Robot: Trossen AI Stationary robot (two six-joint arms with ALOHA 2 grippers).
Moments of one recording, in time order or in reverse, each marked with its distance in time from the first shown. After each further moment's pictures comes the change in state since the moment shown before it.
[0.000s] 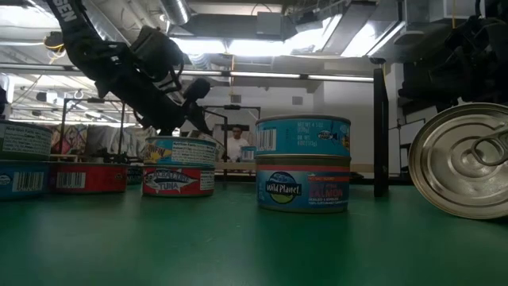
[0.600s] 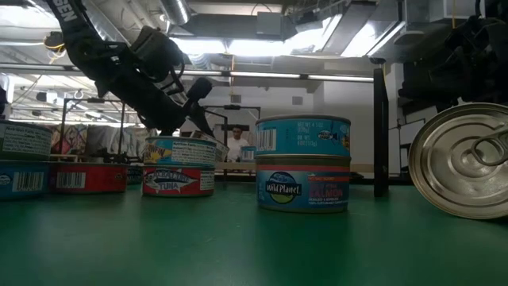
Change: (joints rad) left arm 0.005 -0.001 0.001 -0.007 0.104 0.032; right arm 0.000 0.000 0.000 -0.001 0.000 0.000
